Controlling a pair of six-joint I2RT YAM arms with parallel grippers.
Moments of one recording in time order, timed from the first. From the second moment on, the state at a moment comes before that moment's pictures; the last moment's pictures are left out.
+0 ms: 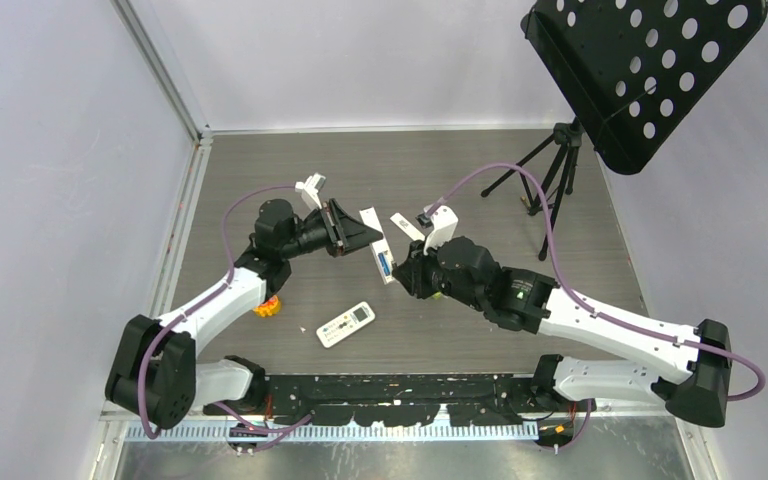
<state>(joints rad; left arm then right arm) -0.40 1.23 0.65 0.43 0.72 -1.12 1.08 1.06 0.91 -0.28 0.25 0.53</state>
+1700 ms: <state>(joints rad) -0.43 1.22 0.58 0.61 0.53 -1.59 1.07 1.01 0.79 0.12 0.48 1.01</state>
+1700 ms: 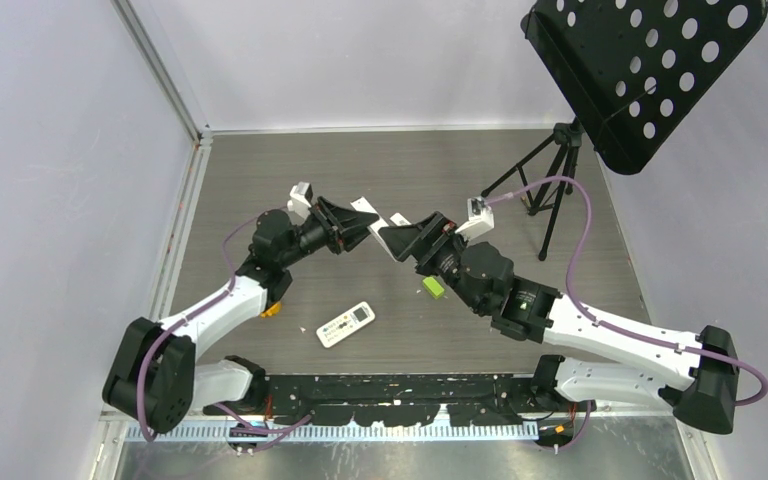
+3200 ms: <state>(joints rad) -0.43 1.14 0.55 0.75 0.52 -1.73 1.07 1.00 0.62 0.44 0.50 1.36</state>
